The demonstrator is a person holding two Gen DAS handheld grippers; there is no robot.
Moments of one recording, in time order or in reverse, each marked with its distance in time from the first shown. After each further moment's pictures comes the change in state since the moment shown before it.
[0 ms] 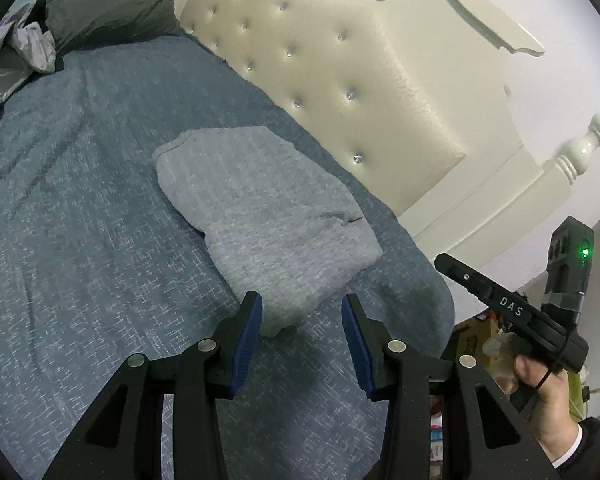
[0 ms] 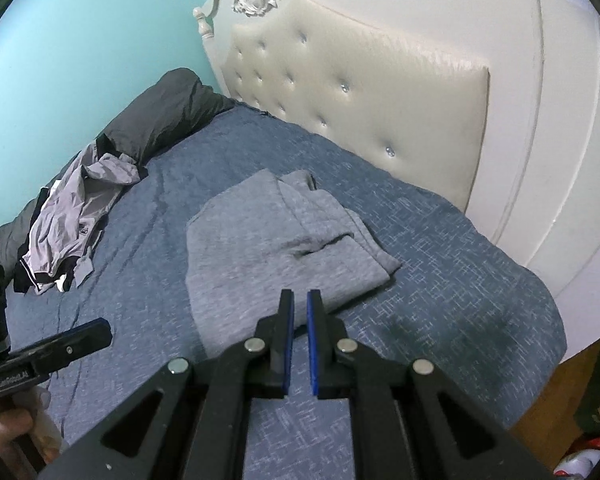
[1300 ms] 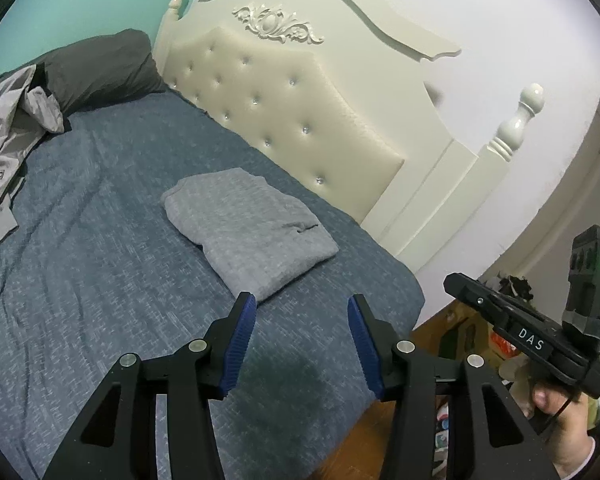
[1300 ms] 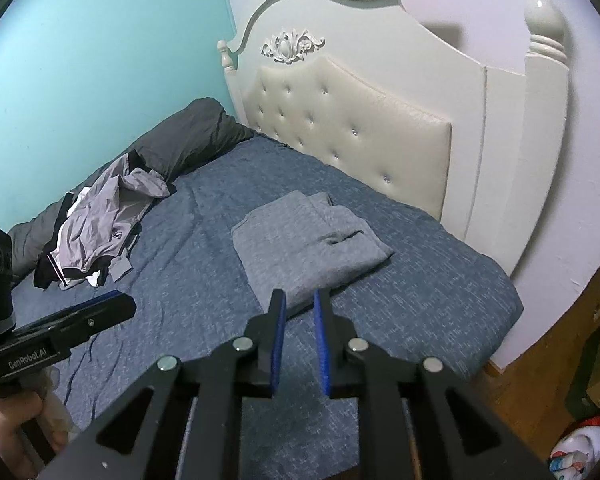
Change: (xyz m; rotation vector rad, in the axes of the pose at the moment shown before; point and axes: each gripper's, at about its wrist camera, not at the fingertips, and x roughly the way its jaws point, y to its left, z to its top) left arm -0.121 -0.059 -0.042 0.134 -0.103 0.017; right arm -0.142 0.059 -0.053 -0.022 -0.112 -0.012
